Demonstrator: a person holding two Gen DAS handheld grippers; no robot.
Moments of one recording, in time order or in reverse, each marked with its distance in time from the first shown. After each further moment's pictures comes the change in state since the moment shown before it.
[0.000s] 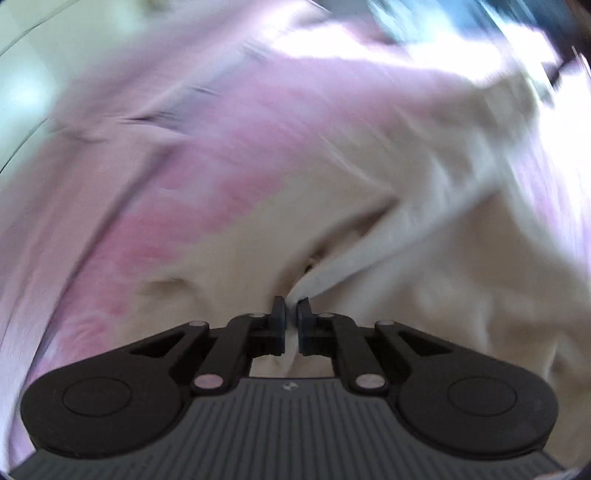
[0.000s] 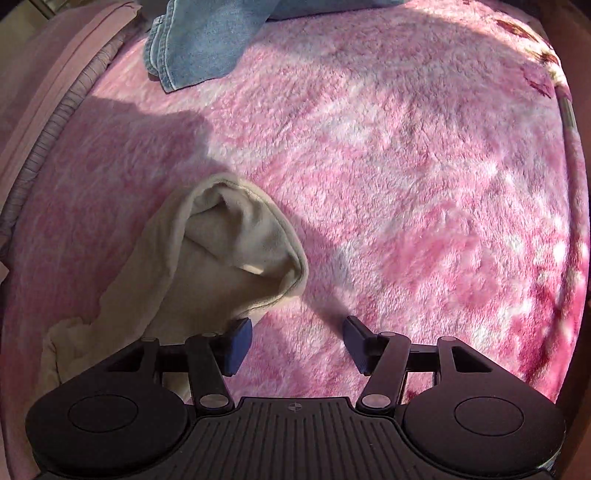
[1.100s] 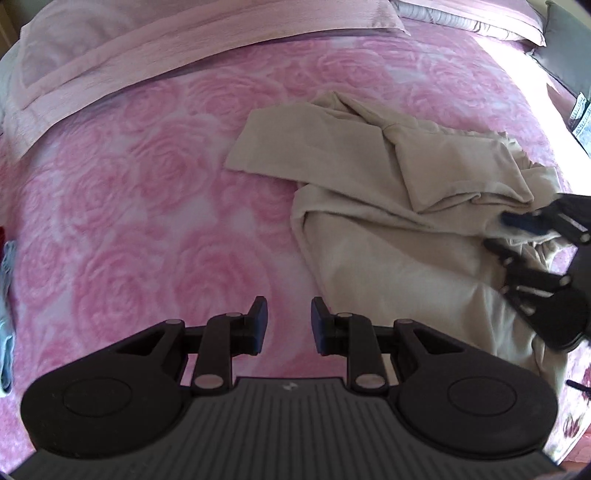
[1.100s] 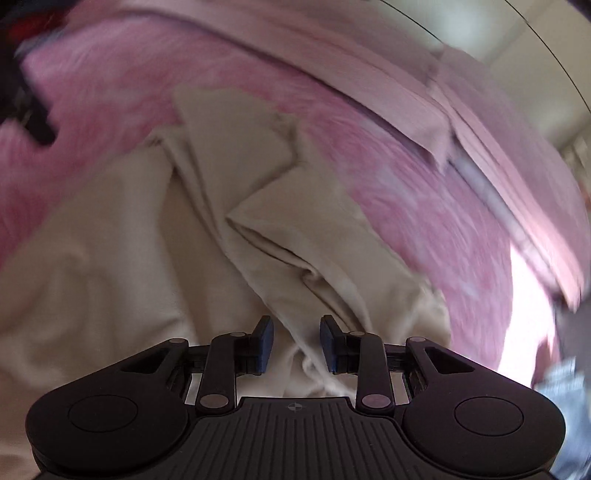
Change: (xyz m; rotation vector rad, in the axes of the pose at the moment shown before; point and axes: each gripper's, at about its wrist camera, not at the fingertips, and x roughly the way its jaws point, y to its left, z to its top) left arm -0.083 0.080 -0.095 -0.666 0.384 0.097; right arm 0.000 0.249 -0.320 -1.760 -0.309 0.137
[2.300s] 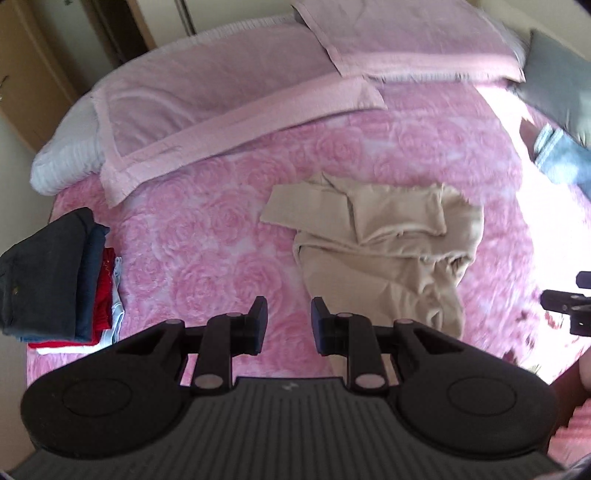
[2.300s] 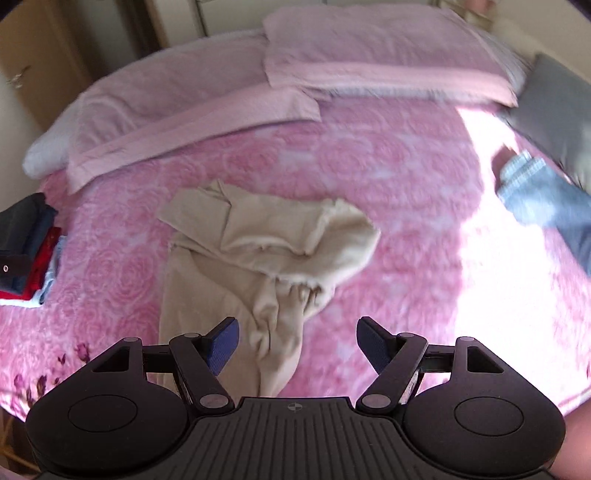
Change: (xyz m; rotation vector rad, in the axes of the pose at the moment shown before) left arm -0.243 -0.061 -0.001 0.003 -0.078 0.133; right arm -0.254 -0.135 -0.030 0.776 0.126 0.198
